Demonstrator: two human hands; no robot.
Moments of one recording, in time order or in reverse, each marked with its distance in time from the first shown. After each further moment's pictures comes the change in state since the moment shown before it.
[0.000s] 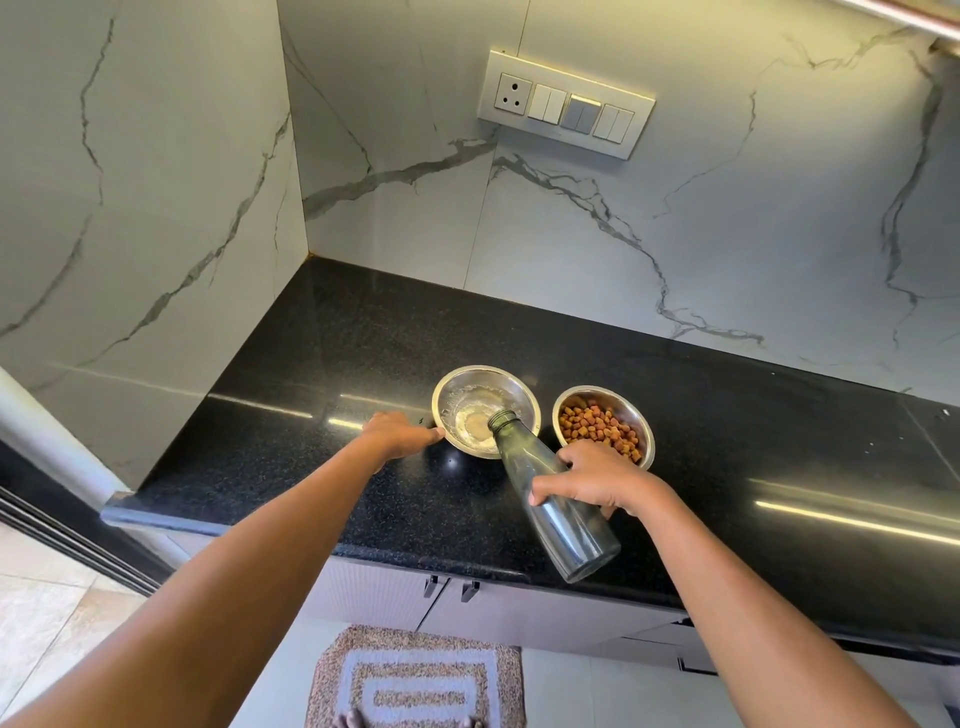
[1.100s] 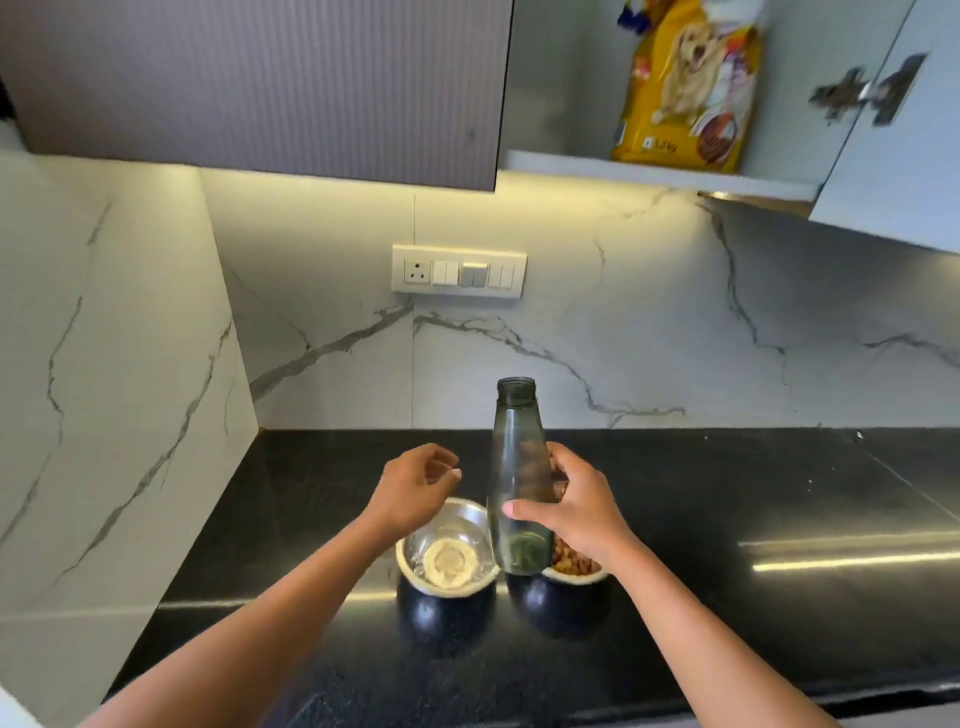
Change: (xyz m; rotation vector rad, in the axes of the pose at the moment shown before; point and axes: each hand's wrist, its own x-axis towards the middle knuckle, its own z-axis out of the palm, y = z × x) left_hand -0.067 0.105 -0.074 -0.271 0.327 0.669; right_hand -0.050 -0.020 -0.046 0.547 0.761 -0.402
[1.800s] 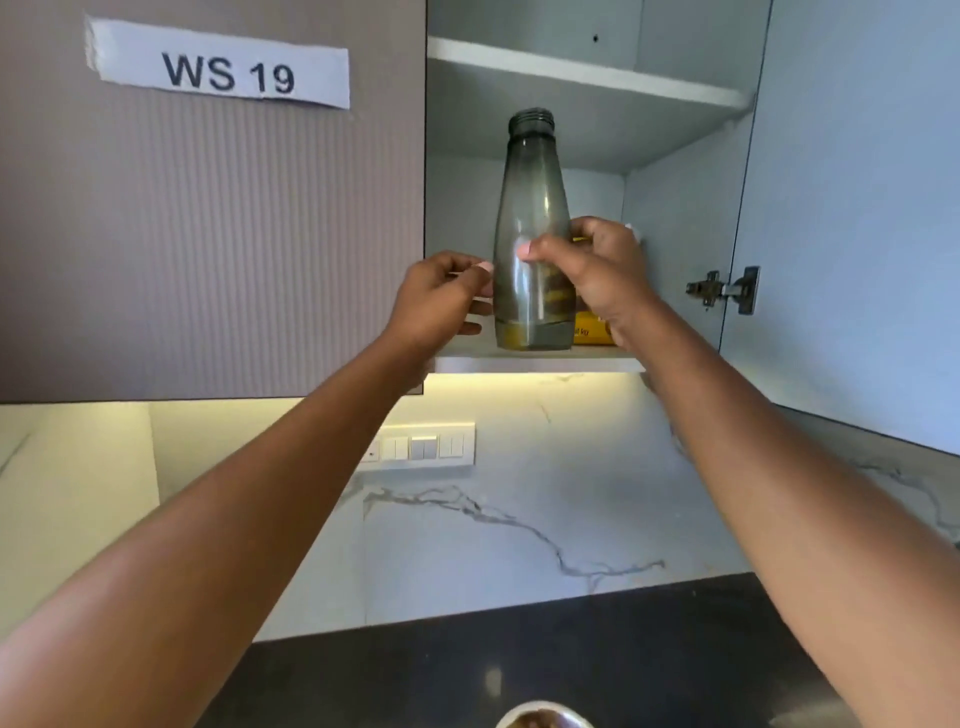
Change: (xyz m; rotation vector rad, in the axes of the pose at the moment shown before) left_hand 0.119 0.335 -0.140 -0.493 0.212 0.524; right_hand 0.154 -0.280 -0.239 0.185 0.495 -0.482
